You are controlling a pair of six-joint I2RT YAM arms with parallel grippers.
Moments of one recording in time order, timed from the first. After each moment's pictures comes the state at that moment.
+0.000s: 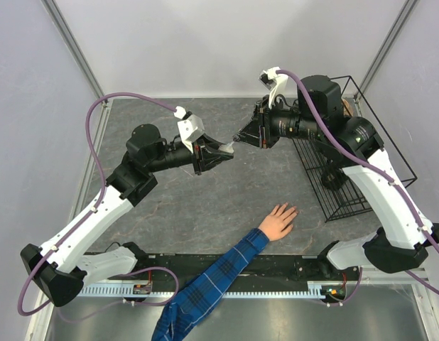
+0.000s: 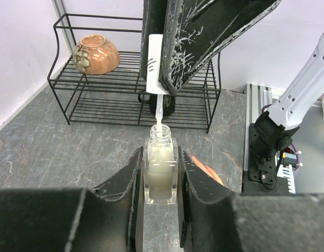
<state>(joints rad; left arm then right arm) -0.66 1.07 1.11 -0.02 0.64 -0.02 0.68 1.39 1.92 -0.88 -0.40 0.28</state>
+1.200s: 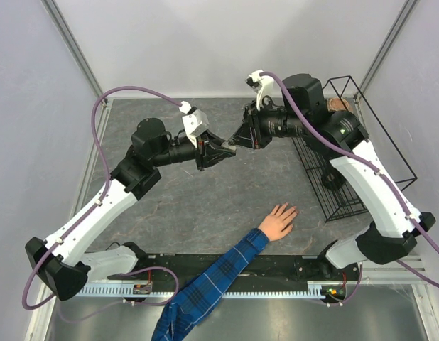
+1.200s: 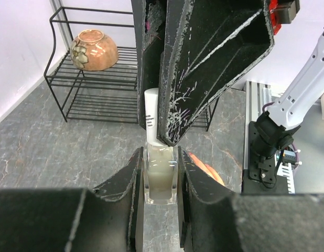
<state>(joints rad) -0.65 1.13 1.15 -0.03 0.66 -0.02 0.70 1.46 1.94 -0.92 -0.41 0.26</state>
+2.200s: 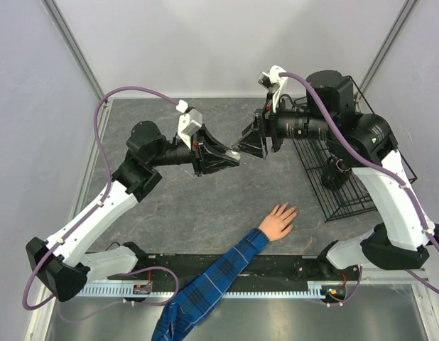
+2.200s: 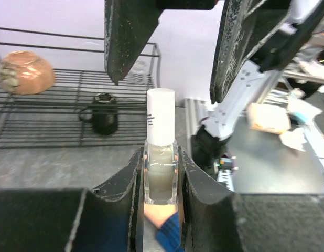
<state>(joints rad) -0.64 1.12 1.11 0.15 0.87 -0.27 0.70 1.43 2.10 -1.03 -0.47 0.13</state>
